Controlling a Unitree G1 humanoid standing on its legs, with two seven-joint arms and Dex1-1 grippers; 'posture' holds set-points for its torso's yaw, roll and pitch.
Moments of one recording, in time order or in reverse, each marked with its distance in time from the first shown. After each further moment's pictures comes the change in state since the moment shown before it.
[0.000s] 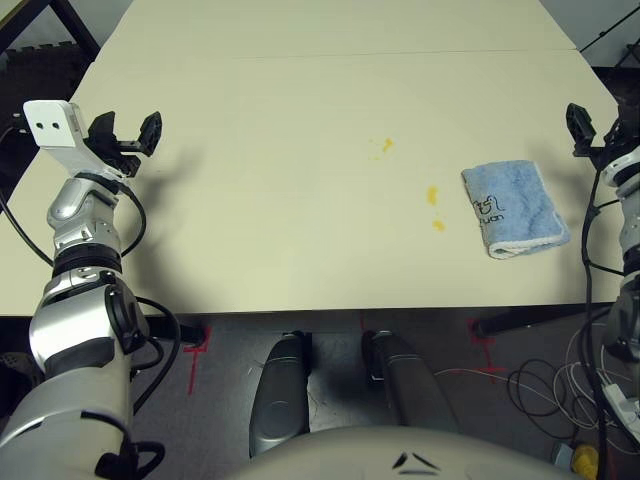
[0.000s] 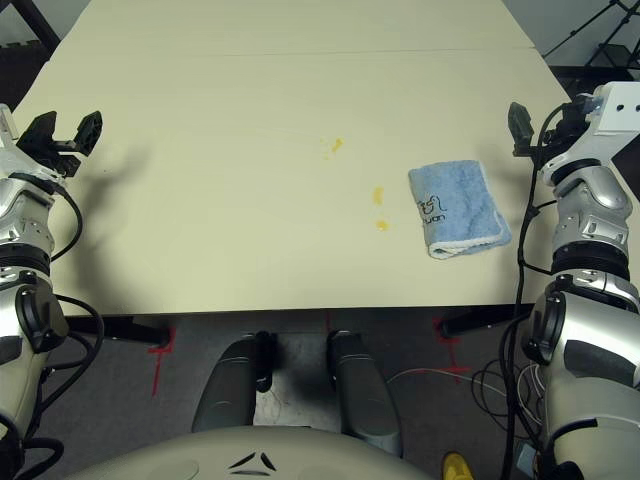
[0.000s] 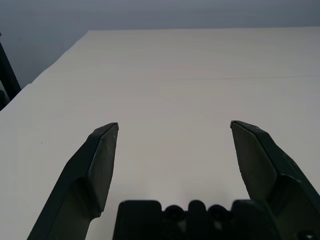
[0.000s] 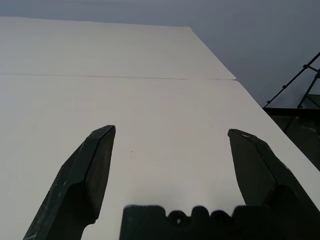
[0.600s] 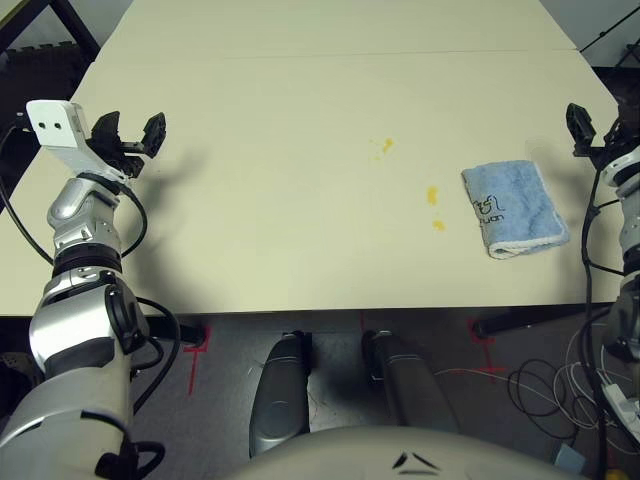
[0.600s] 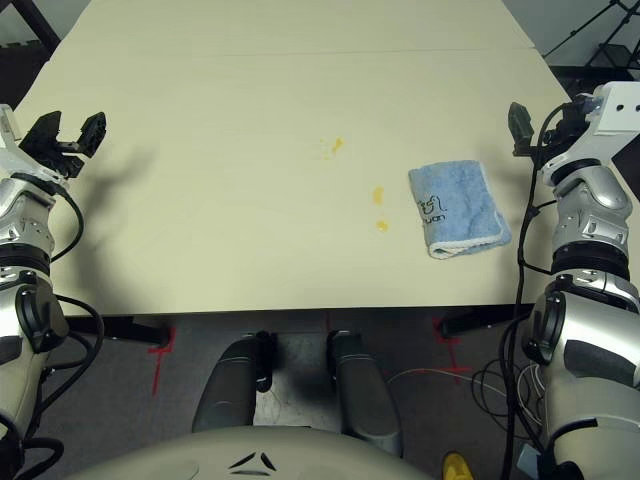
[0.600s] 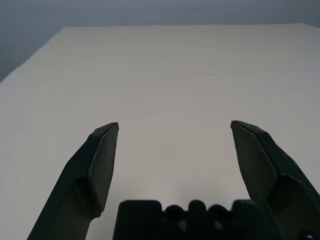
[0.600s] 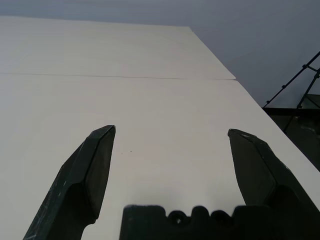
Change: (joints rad) left arm -0.004 -0.002 -0.008 -0.009 -0.013 0.056 -0.160; right arm -0.001 0.000 0.002 0.001 -0.003 0.000 -0.007
